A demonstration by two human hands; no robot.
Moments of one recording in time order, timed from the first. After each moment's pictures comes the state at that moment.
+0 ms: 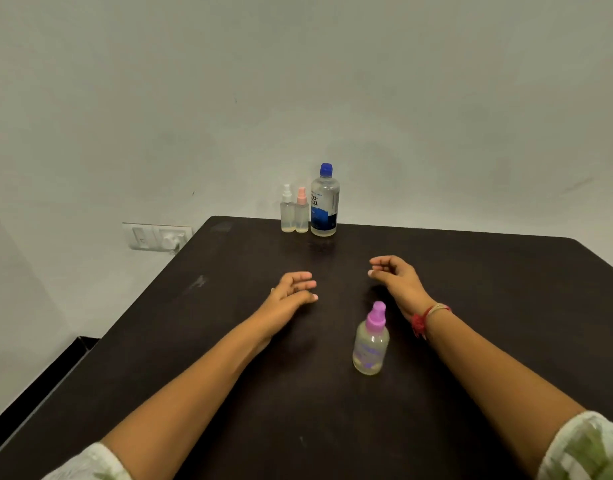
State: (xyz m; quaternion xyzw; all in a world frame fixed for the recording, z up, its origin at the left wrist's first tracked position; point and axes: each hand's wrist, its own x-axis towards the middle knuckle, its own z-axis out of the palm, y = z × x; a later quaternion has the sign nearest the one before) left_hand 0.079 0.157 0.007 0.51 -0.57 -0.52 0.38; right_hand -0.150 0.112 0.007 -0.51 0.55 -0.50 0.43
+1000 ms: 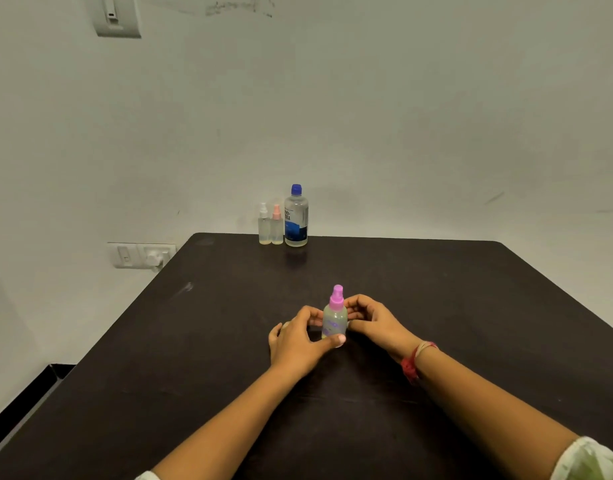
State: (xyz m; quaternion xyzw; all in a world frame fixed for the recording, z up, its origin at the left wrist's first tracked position) left_hand 0.015 0.255 0.000 0.58 -0.68 -0.29 0.34; right_hand -0.162 0.229 0.008 -0.64 0.51 -0.38 0.43
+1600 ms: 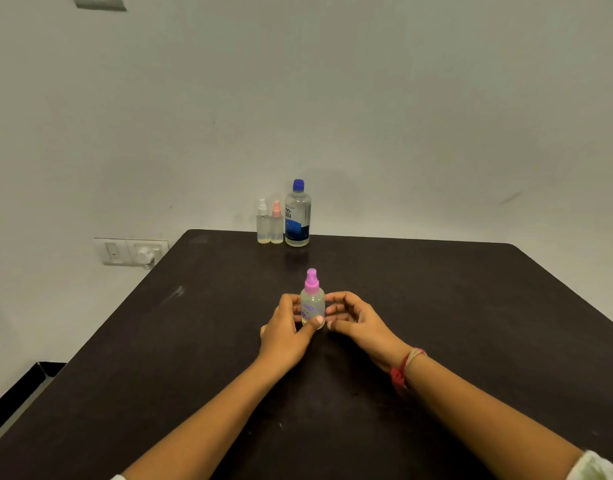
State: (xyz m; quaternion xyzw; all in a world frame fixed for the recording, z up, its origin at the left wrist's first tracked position) left_hand 0.034 0.211 -0.002 0.57 -0.65 -0.31 0.39; right_hand -0.128 0.213 0.014 -0.60 0.47 -0.41 0.49
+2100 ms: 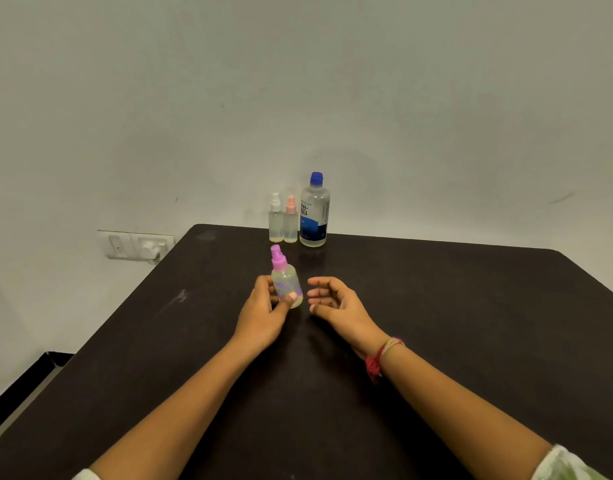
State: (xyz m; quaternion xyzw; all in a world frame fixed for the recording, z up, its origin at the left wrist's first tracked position) left_hand 0.083 0.142 0.001 0.58 -0.62 -0.32 0.42; right_hand -0.081 0.141 0.009 -0.61 0.46 -0.42 0.48
